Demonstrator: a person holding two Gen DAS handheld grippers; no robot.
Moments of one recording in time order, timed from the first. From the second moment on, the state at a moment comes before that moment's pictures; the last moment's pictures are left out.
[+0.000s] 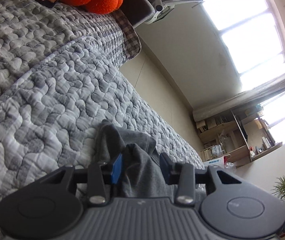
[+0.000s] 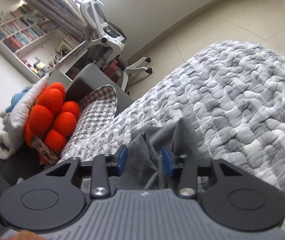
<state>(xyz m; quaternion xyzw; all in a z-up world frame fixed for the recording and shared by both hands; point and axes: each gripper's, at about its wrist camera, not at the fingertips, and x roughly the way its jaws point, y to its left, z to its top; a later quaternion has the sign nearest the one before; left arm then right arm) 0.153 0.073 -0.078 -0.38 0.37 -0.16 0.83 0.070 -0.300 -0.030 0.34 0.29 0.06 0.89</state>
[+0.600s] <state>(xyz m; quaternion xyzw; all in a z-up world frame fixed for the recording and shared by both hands) 0.168 0.052 -0.067 -0.30 0.28 -0.11 0.91 0.091 -0.259 -0.021 0.18 0.21 -0.02 0.96</state>
